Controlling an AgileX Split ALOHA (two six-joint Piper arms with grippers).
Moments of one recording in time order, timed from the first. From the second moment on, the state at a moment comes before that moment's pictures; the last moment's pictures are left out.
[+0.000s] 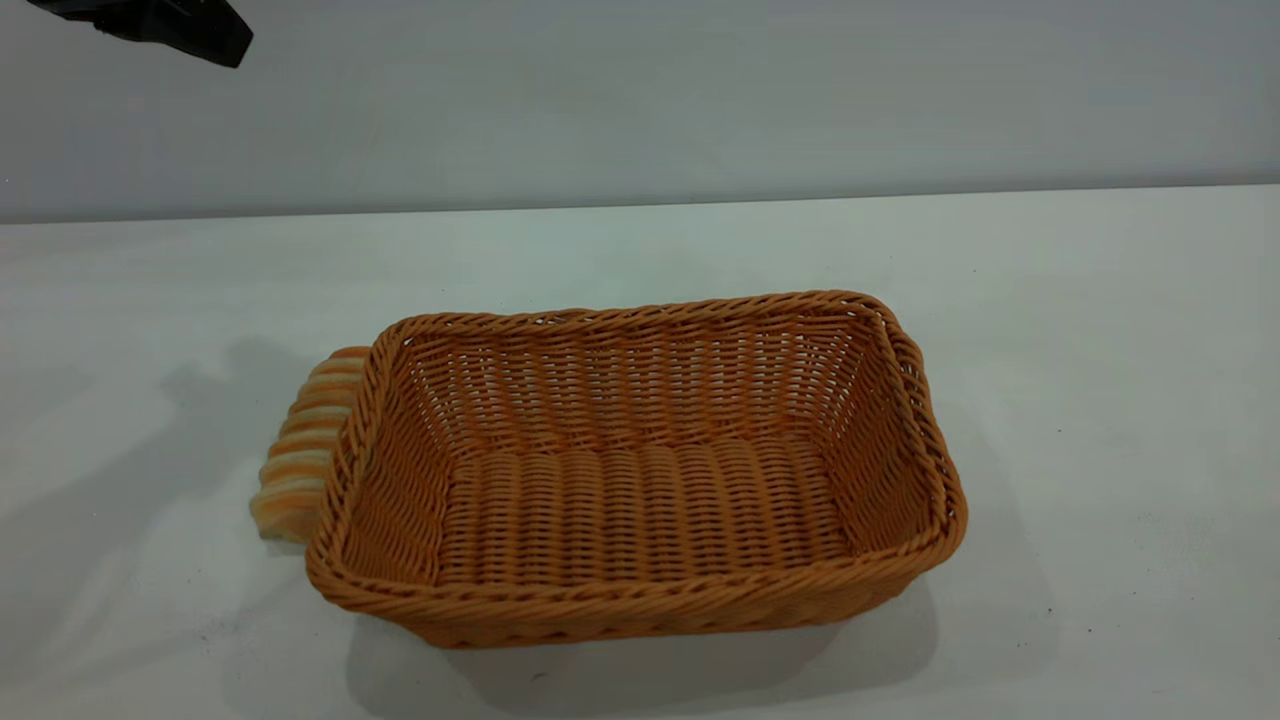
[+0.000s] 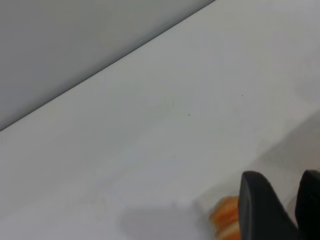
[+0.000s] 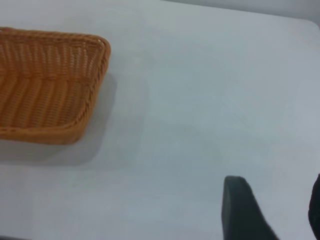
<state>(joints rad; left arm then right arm) -0.01 1.80 -1.23 -0.72 0.35 1.08 0.01 -0.02 -0.50 0.10 1.10 -0.14</state>
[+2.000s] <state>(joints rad) -0.01 2.23 -1.27 -0.73 0.40 0.98 0.01 -0.02 -0.47 0.08 1.14 -0.10</state>
